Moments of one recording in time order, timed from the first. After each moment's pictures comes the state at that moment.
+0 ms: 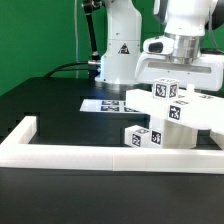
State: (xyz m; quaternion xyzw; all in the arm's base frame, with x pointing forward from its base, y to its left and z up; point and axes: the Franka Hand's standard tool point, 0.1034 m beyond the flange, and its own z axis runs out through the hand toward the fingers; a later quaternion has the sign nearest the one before) arm 0.358 0.105 0.025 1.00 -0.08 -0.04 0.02
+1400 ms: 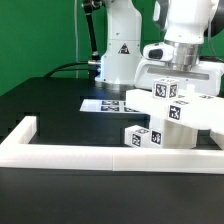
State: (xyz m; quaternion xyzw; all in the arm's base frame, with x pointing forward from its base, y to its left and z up) arm 0.346 0.103 0.008 1.00 -0.07 -0.04 0.03
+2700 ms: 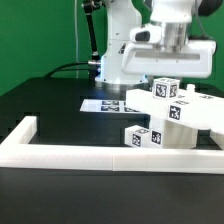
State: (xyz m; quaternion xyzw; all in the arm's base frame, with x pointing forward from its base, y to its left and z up) arm 0.378 0.070 0.068 1.00 -0.03 -0.06 -0.01
